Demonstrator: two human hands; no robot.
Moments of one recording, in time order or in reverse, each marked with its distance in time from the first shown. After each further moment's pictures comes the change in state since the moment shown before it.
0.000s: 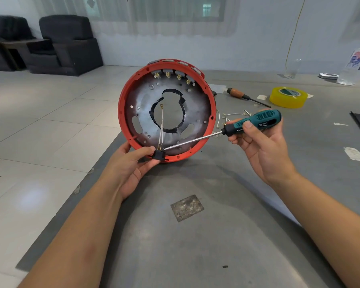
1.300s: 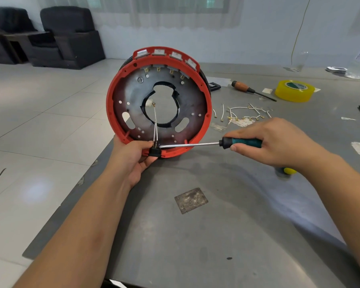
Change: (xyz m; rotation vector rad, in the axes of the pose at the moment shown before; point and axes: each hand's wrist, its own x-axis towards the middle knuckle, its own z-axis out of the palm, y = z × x) left_hand 0.003 0.001 0.006 0.159 0.213 0.051; right_hand 0.009 -0.042 -0.011 -1.573 -0.657 -0.271
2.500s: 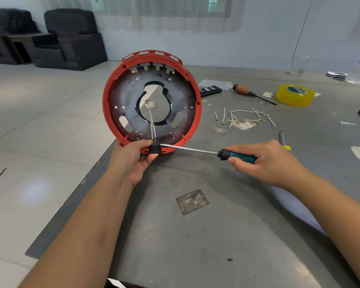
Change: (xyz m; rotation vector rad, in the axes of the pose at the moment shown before) left_hand 0.008 -0.001 -0.004 -0.183 0.053 -0.085; right_hand -0.019 -0.001 0.042 0.218 0.111 0.207
